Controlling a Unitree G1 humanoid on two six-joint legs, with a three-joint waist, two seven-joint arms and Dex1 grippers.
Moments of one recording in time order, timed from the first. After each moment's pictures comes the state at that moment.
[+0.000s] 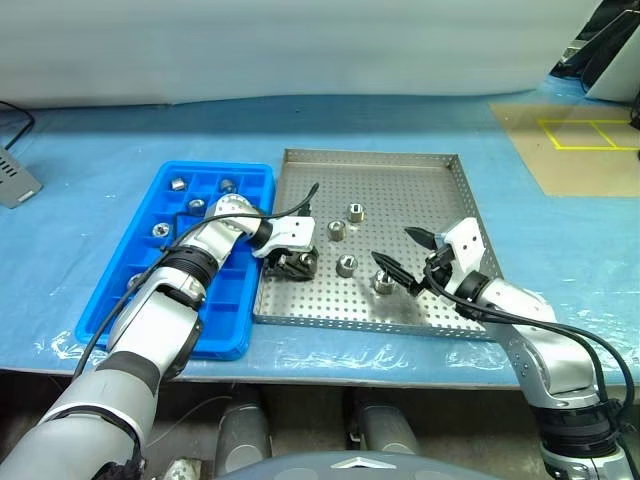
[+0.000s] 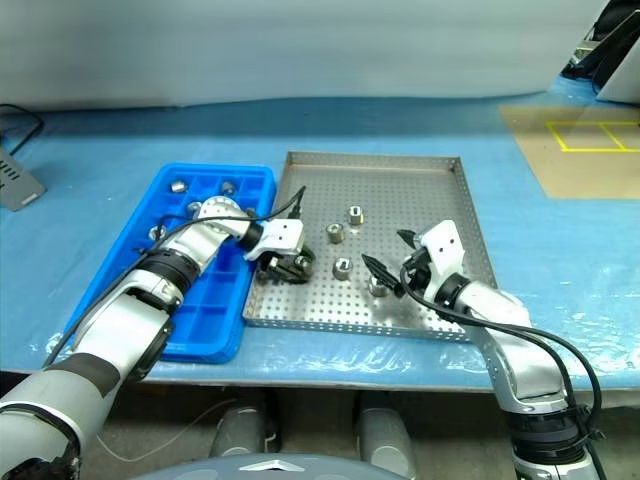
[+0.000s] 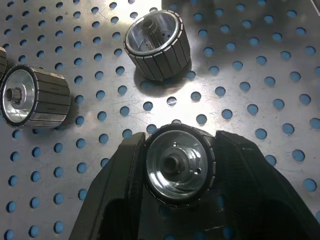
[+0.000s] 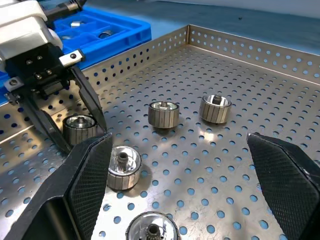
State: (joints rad) left arm -0.97 0.33 -0.40 0.95 0.16 -0.32 -1.34; right arm -0.08 -0.49 -0.04 -0.38 0.37 0.49 0.56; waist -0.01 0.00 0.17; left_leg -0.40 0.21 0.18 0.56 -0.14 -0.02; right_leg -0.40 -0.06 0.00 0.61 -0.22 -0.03
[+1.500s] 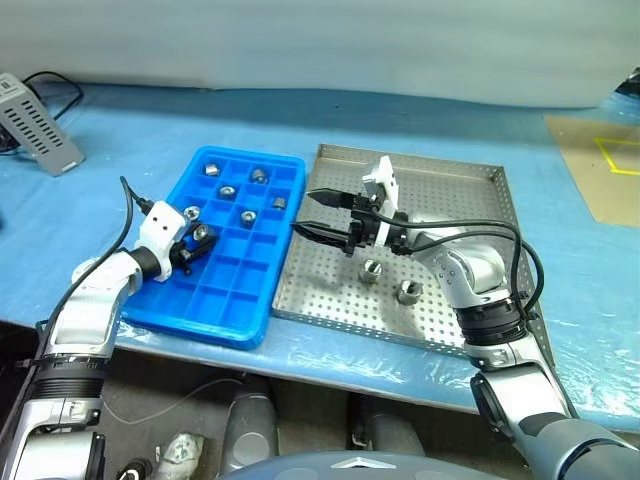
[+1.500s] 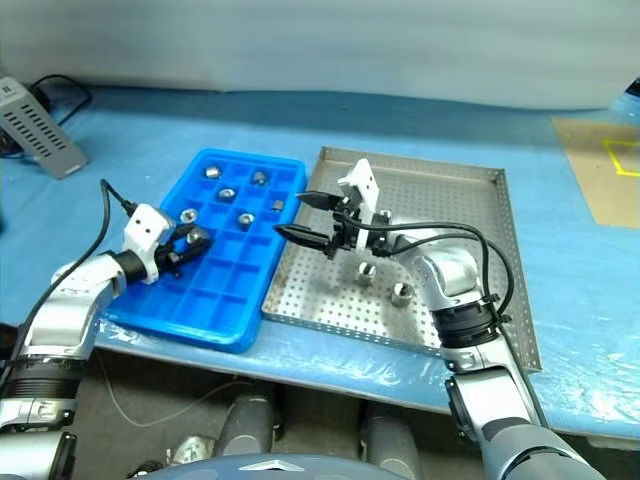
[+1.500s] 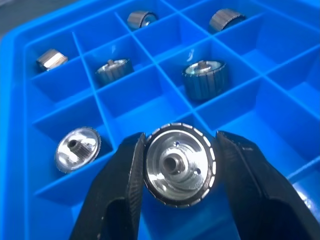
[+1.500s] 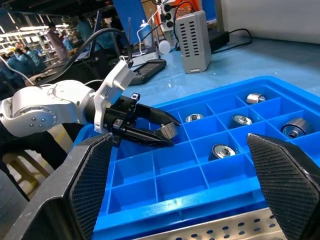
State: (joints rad) left arm -0.28 0.61 0.12 0.13 -0.15 0.21 -0.76; right arm -0.61 -0.32 0.13 -0.02 0.51 0.57 0.89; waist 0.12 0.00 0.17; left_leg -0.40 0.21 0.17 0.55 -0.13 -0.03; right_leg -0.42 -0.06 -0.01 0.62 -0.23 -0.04
